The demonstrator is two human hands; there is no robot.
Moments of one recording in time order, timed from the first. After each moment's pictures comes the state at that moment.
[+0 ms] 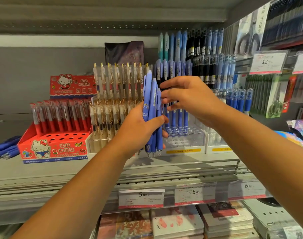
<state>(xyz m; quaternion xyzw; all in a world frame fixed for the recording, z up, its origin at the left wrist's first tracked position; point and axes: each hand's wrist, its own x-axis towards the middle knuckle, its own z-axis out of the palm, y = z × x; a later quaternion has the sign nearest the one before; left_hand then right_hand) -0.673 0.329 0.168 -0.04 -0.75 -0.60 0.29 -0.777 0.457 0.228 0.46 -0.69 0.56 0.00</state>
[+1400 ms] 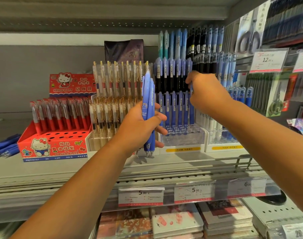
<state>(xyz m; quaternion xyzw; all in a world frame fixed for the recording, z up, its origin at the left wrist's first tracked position) -0.673 0.327 0.168 -0.01 -0.76 -0.59 0.28 -0.814 0.468 0.236 0.37 -0.86 0.20 0.28</state>
